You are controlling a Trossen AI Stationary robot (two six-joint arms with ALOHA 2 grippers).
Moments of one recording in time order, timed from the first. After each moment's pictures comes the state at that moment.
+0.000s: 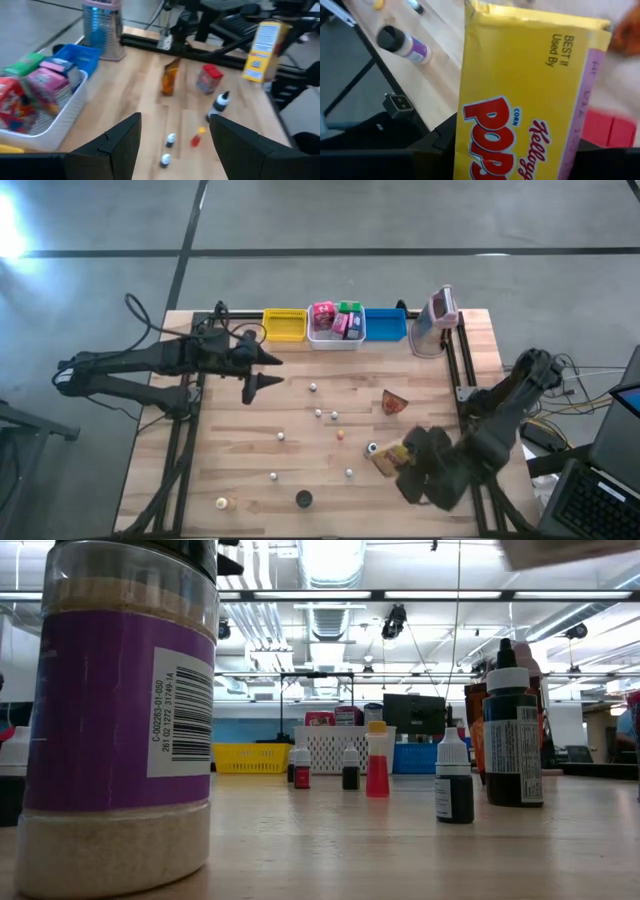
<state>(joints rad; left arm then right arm) 0.11 0.91 0.93 -0.36 0.06 -0.16 0.79 1.52 1.50 -1.17 0.43 1.50</state>
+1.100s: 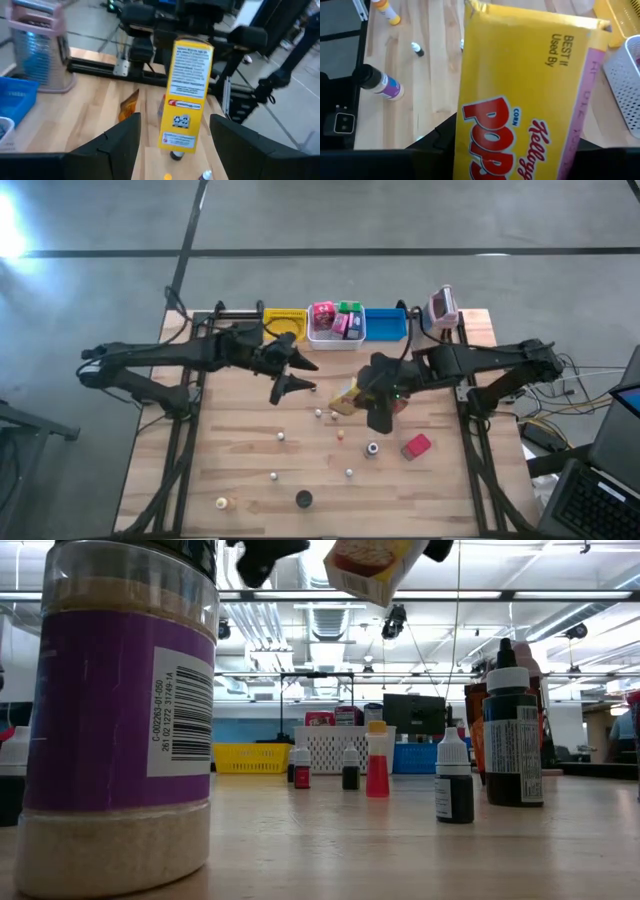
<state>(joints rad) 0.13 1.22 1.08 -0.10 0.30 -0.18 0.15 1.46 1.50 -0.90 0.07 0.31</state>
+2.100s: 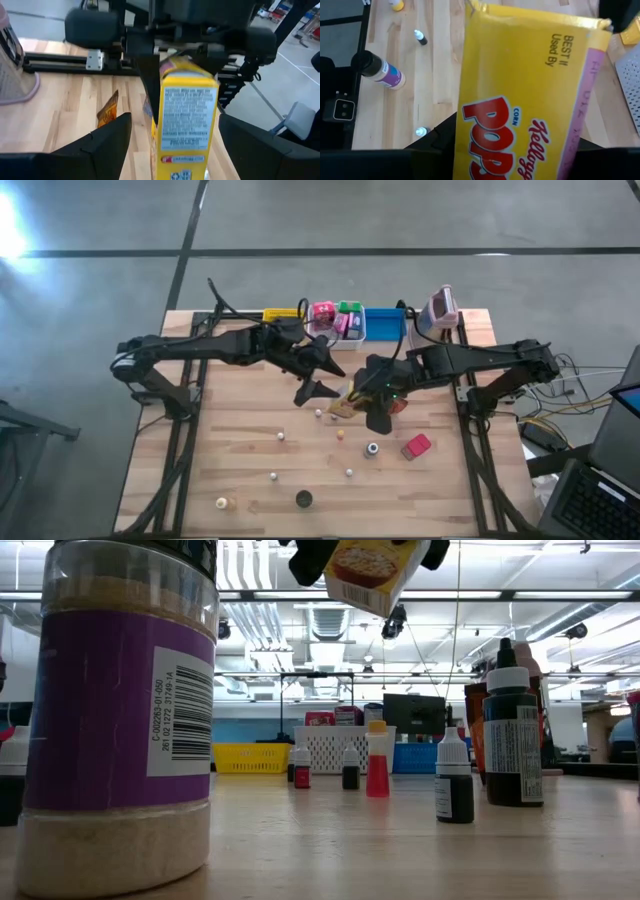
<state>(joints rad) 0.13 1.51 1.38 -0.21 0.43 -0.08 0.13 1.49 1.50 -0.91 0.02 0.26</state>
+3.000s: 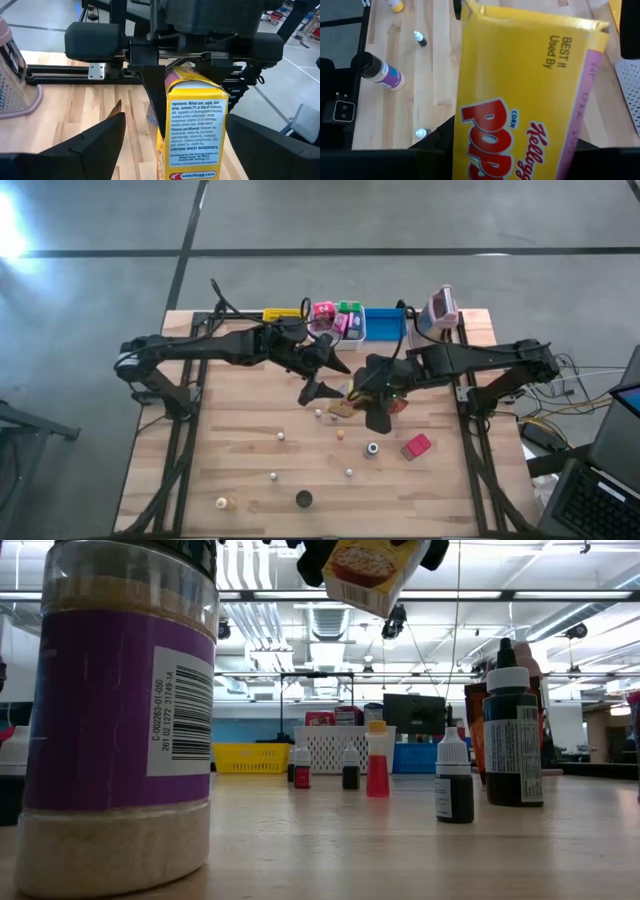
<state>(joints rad) 0.13 1.53 1.38 -0.16 0.43 -0.05 0.13 1.49 1.50 -0.90 0.02 0.26</state>
